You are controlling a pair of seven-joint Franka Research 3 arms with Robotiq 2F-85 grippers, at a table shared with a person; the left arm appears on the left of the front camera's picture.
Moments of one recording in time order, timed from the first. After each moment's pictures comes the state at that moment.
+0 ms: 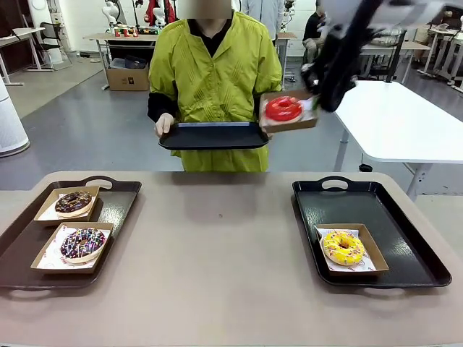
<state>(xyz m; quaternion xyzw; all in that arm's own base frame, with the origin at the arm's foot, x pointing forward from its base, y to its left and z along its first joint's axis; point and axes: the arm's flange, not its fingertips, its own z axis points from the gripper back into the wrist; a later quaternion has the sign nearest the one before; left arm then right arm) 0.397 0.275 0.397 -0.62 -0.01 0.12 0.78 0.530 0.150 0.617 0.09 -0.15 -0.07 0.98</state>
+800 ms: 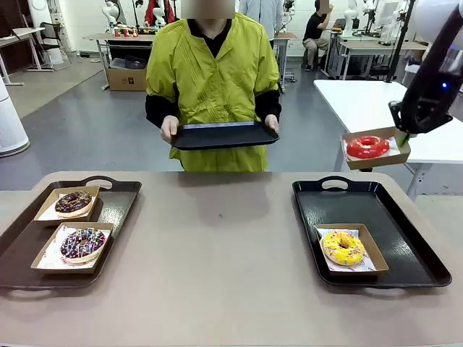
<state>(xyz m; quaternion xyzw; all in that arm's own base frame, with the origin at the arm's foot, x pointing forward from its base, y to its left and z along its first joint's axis) 0.397 0.275 0.397 -0.62 -0.01 0.12 0.78 0.509 -0.029 0.542 0.05 -0.05 -0.13 0.99</state>
